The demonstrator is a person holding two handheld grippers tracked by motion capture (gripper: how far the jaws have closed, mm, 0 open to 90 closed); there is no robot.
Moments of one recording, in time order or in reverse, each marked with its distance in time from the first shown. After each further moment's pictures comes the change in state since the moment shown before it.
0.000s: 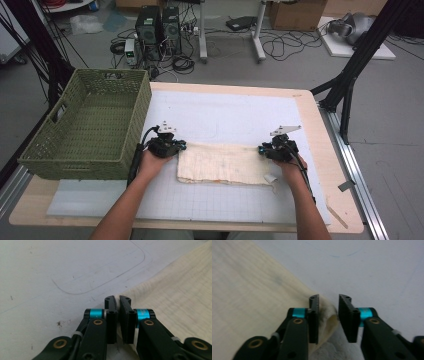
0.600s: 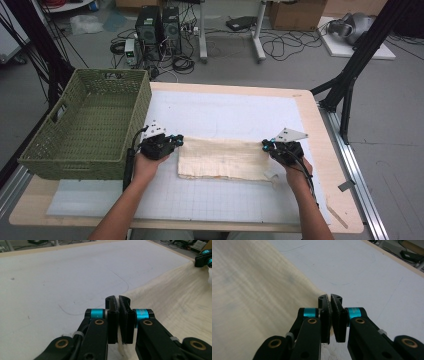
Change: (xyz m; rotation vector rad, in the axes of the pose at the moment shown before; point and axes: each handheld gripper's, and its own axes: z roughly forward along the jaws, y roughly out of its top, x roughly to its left) left arm -0.009 -0.003 -0.036 -0.224 -0.026 -0.011; right arm 0.018 -0.003 -0.031 -0.175 -0.086 -0.182
